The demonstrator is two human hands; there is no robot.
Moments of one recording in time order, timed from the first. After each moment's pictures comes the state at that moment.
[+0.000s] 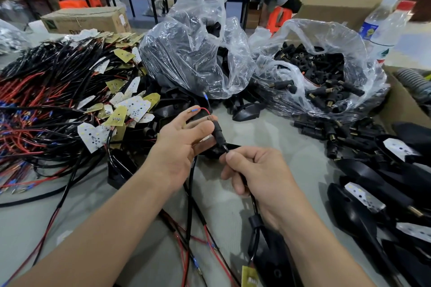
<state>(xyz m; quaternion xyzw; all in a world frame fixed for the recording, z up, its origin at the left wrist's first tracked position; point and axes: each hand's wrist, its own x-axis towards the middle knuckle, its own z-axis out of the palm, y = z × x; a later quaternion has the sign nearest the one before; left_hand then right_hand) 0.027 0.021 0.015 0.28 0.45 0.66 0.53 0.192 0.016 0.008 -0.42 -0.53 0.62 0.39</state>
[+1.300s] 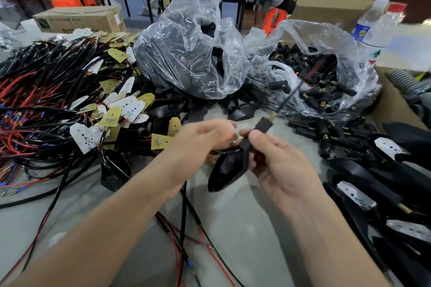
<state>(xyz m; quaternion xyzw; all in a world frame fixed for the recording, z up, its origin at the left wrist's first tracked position) 0.047 0.007 0.034 0.48 0.52 0.48 0.51 0.210 0.034 0.019 -0.35 -0.37 0.72 0.47</state>
